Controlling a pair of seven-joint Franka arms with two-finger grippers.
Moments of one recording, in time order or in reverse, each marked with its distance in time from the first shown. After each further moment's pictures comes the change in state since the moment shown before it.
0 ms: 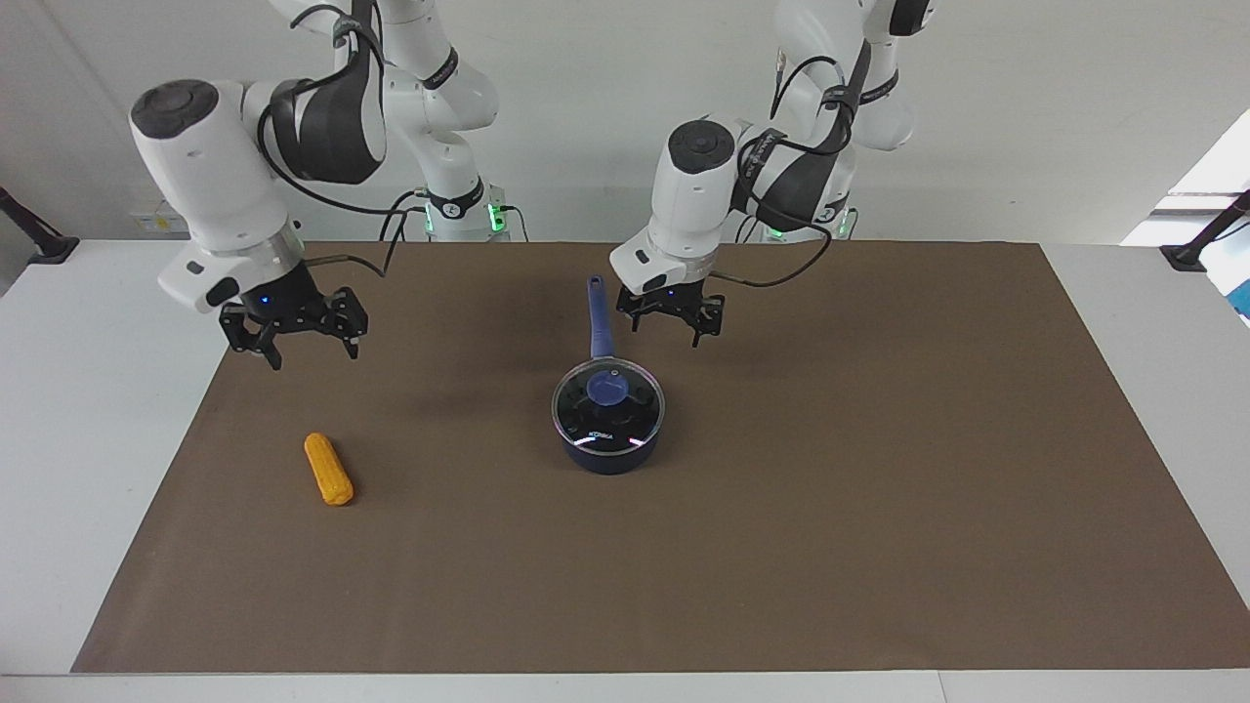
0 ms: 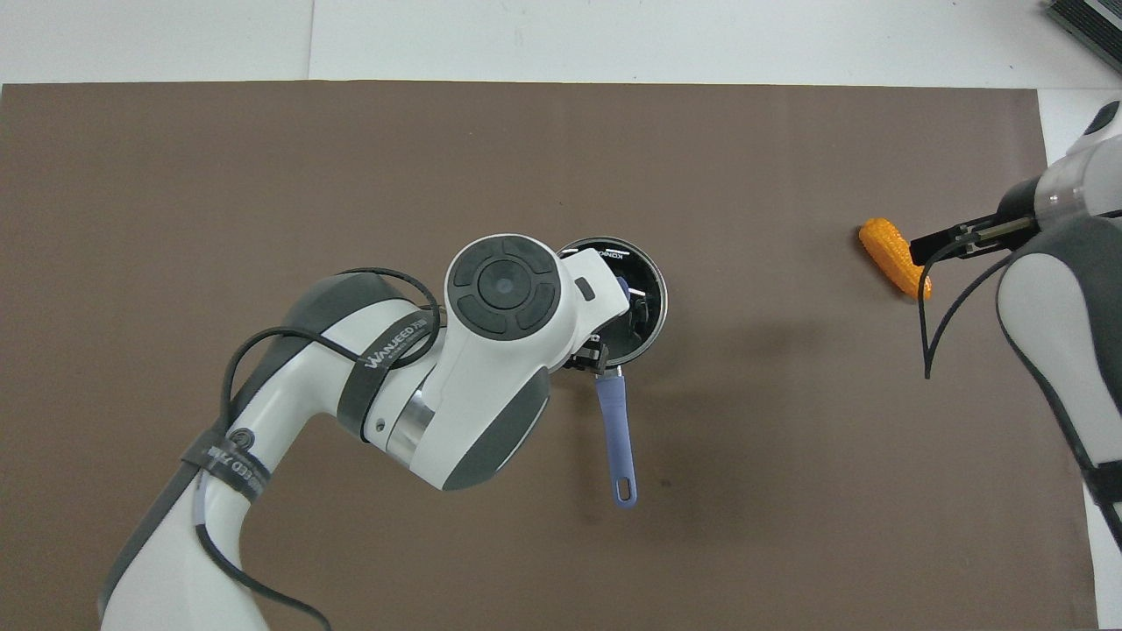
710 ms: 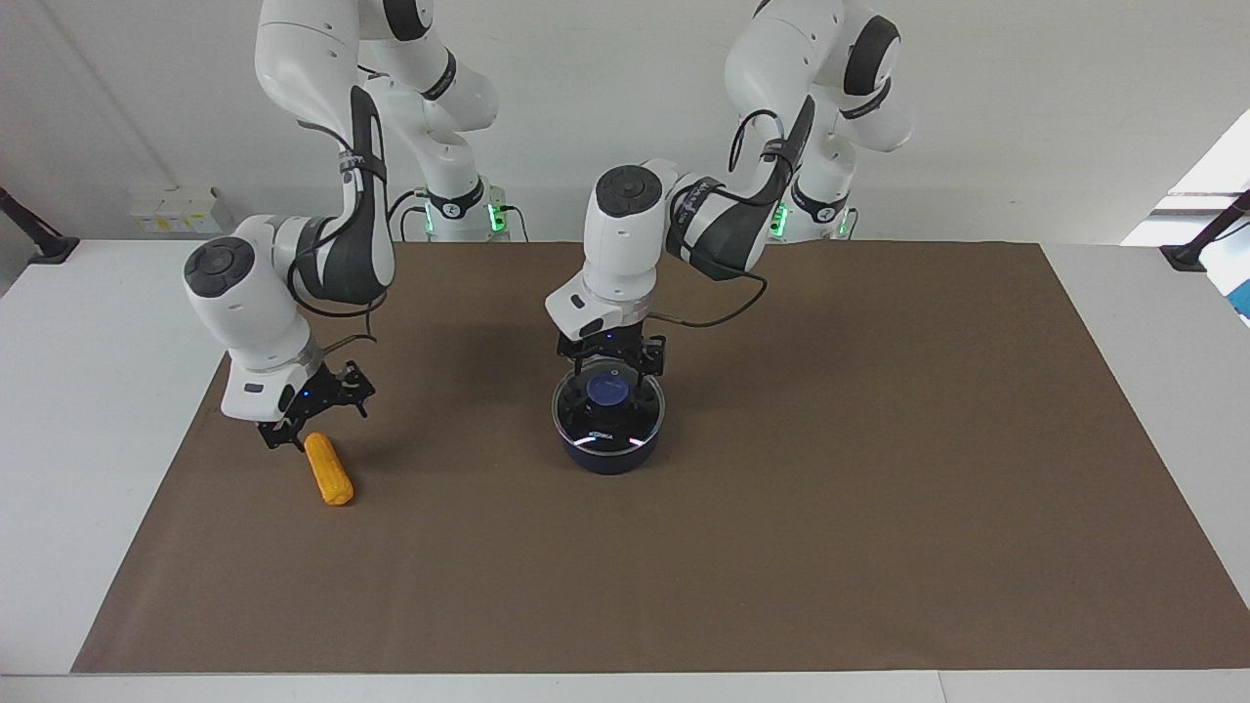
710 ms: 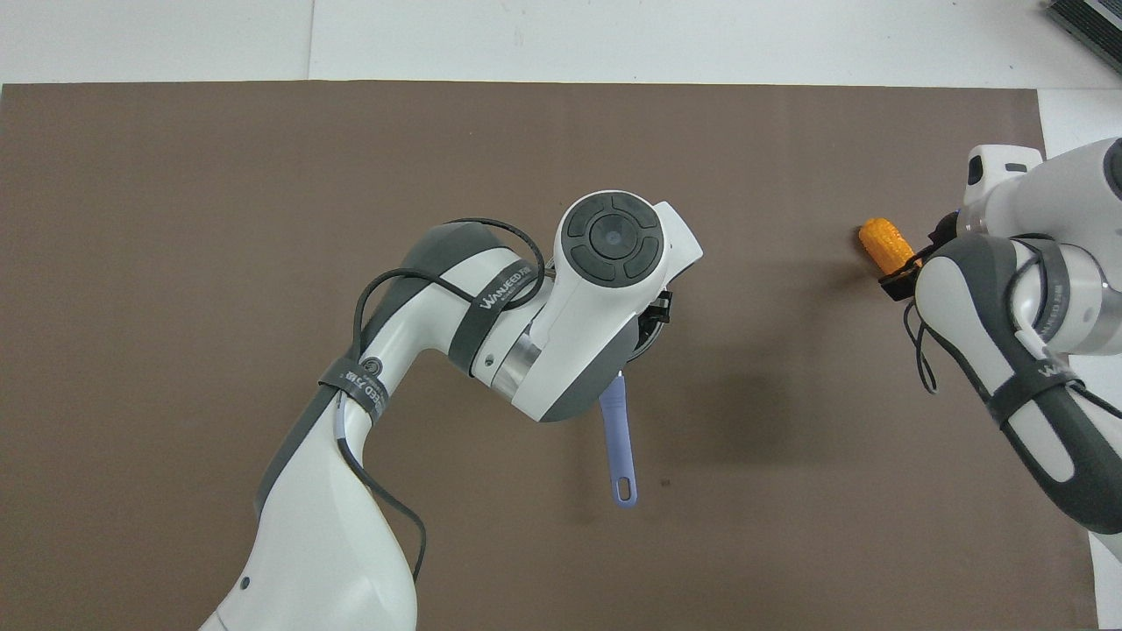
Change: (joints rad) left arm -0.028 0.279 0.008 0.341 0.002 -0.002 -0.072; right arm -0.076 0.174 -0.003 -0.117 -0.001 0.299 -0.554
